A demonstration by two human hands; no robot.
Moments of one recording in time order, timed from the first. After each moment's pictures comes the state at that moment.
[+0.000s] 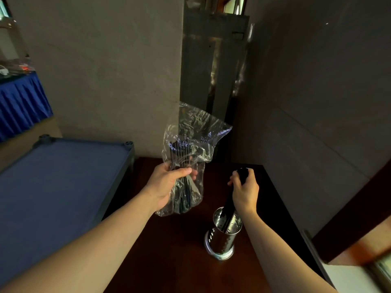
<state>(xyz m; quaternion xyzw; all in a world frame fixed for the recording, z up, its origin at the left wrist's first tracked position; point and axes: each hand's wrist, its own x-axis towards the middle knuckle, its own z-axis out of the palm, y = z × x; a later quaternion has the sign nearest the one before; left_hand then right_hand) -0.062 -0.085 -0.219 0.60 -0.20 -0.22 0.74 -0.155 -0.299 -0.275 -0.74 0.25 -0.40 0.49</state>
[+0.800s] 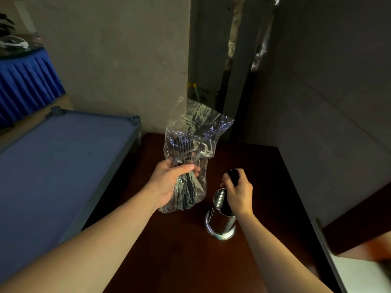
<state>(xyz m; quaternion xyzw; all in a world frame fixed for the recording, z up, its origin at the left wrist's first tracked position) -0.091 -0.103 -0.268 0.61 -0.12 -0.22 0.75 -0.167 -0.305 -0.349 -0.78 0.19 -0.29 0.52</state>
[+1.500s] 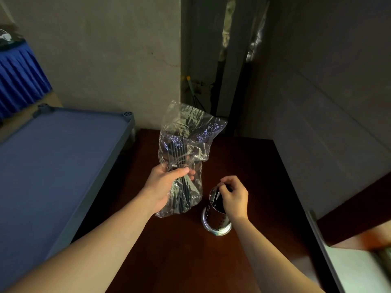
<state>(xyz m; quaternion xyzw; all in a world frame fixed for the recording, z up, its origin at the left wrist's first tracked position) -0.090 -0.105 -0.280 0.60 -0.08 -0.25 0.76 -0.175 -0.300 -0.372 -0.77 0.25 -0.26 0.52</state>
